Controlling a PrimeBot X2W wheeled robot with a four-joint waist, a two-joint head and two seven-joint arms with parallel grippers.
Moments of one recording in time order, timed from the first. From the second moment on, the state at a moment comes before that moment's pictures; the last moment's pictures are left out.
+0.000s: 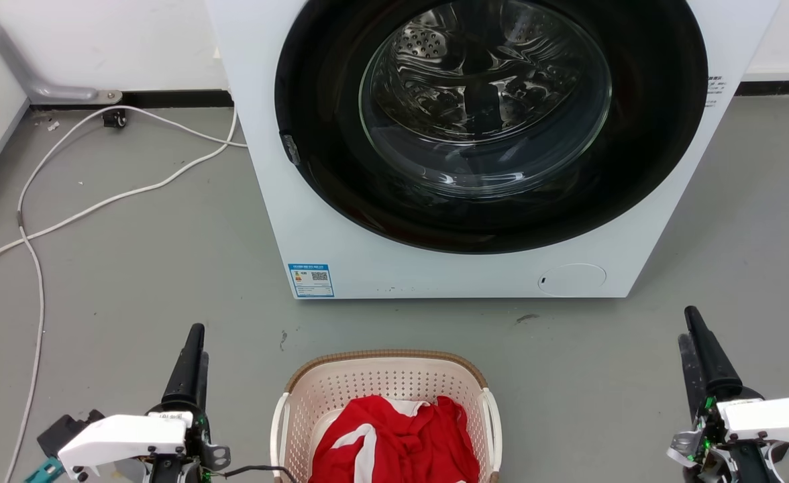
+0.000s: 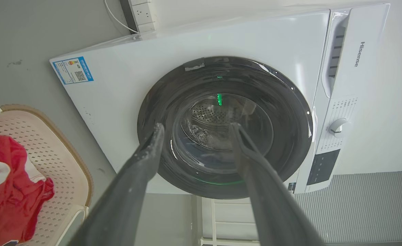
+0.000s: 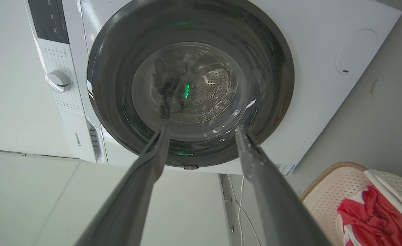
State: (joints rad) left arm -0.07 0.04 0.11 0.25 -1.46 -0.12 0.06; right arm -0.07 -0.05 -0.12 0.24 1.43 0.13 0.05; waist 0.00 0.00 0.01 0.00
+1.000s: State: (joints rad) left arm -0.06 0.04 0.04 0.14 -0.89 -0.05 -0.06; right arm -0.04 -0.05 -0.07 0.10 0.77 0.13 -0.06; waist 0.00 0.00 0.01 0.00
